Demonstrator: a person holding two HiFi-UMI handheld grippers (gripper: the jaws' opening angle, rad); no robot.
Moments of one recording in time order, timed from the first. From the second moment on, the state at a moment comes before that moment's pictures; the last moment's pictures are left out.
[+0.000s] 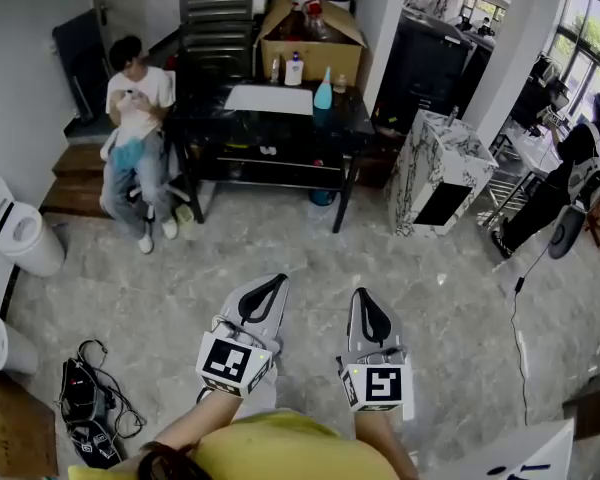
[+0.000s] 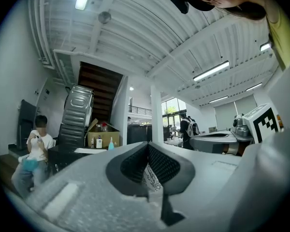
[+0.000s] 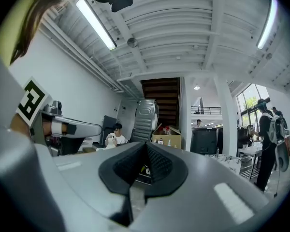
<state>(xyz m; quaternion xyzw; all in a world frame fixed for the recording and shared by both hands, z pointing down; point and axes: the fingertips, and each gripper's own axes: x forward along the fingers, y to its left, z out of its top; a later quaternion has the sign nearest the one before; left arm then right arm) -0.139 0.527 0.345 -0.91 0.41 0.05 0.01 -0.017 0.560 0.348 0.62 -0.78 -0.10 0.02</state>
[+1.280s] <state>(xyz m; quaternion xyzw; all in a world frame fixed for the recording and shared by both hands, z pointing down) -0.123 0.166 0.377 -0.93 0.37 0.03 -0.03 0.001 0.215 0.370 0.65 -0.76 -0.07 0.05</state>
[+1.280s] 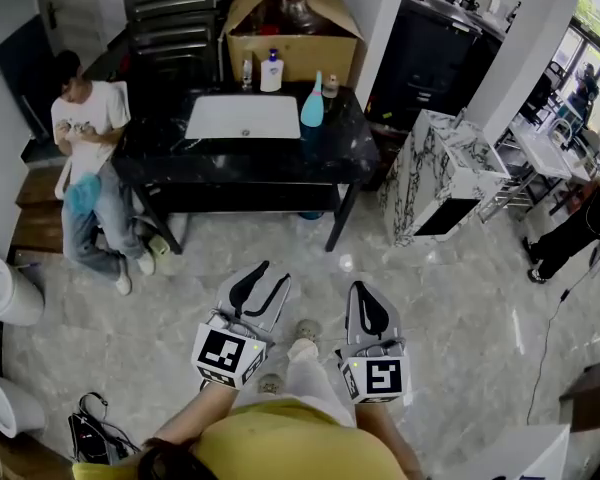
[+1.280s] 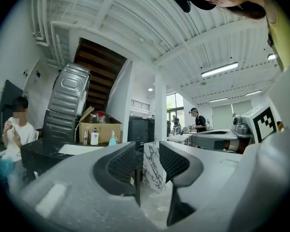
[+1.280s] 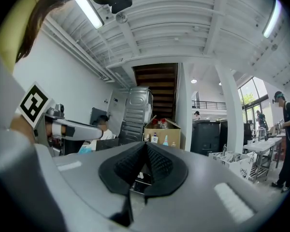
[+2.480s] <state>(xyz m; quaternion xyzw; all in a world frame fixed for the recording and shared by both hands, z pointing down) 0.027 -0.127 0.369 -0.90 0.43 0.04 -0.03 0.148 -0.106 0.370 0.57 -0.81 -0.09 0.05</state>
